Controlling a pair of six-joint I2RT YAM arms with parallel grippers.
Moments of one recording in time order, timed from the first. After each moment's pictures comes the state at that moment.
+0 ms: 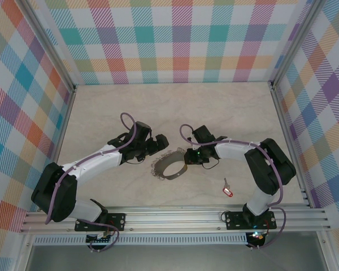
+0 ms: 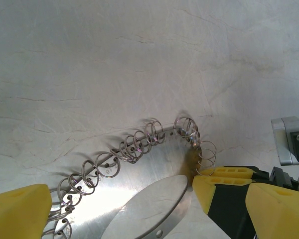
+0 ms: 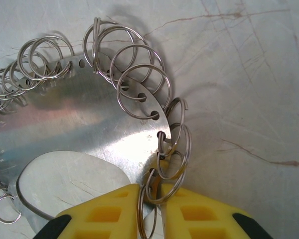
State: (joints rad) left arm -0.60 1.40 0.86 -0.34 0.10 -0.96; right arm 0.61 1.70 0.86 -0.31 -0.33 0.46
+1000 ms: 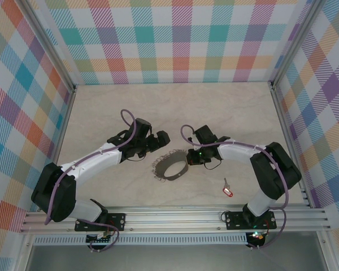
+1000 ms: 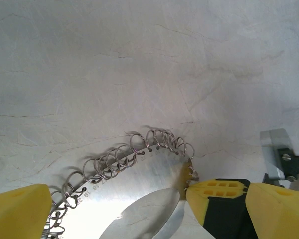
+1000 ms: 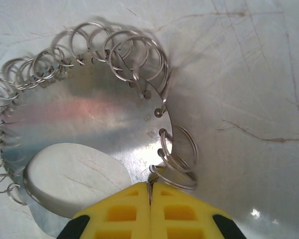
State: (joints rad) left arm -0.60 1.40 0.91 -0.34 0.10 -0.95; right arm 0.61 1.64 0.84 -0.35 -0.33 0.40
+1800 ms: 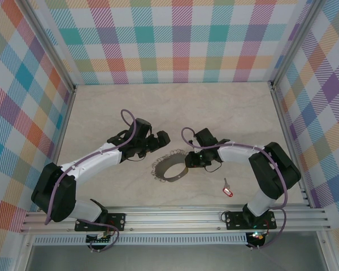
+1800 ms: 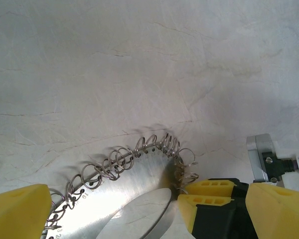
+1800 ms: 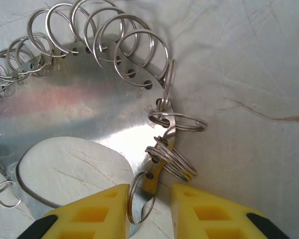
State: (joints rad) left arm -0.60 1.40 0.91 -0.34 0.10 -0.95; right arm 0.61 1.64 0.80 -0.31 -0.35 0.44
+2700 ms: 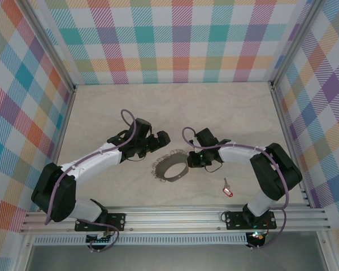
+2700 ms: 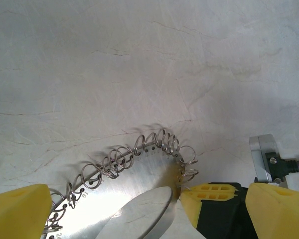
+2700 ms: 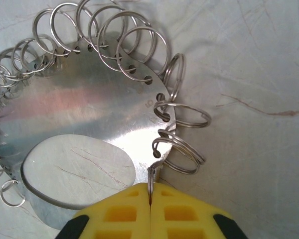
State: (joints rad) left arm -0.60 1.40 0.91 -0.34 0.11 -0.95; right arm 0.61 1.62 0.79 -0.31 -0.35 0.44
